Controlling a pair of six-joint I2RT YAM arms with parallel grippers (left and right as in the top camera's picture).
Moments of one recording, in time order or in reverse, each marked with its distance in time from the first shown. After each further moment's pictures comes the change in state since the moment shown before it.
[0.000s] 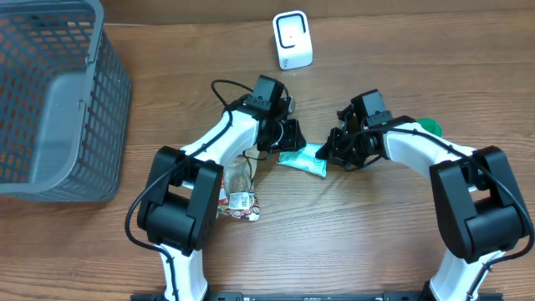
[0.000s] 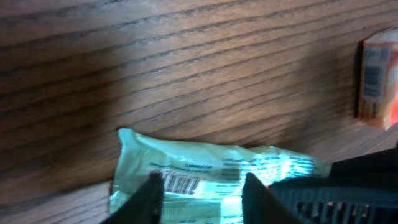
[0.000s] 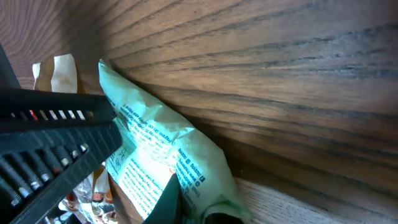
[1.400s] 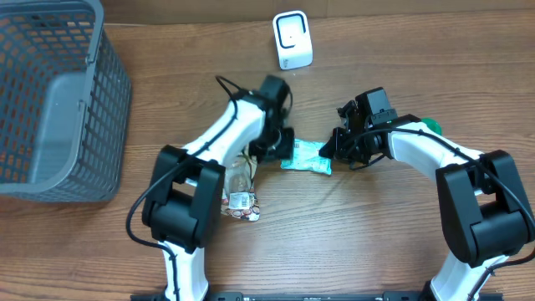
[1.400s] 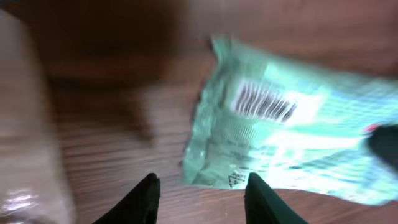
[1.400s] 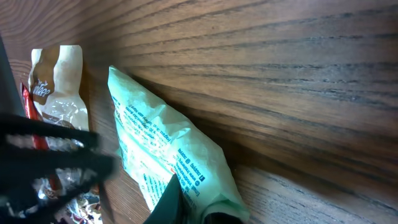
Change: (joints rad) left arm -0.011 0.021 0.167 -0.396 -0.171 0.002; right arm -0.019 -0.030 -0.001 -0.018 0.020 -0.125
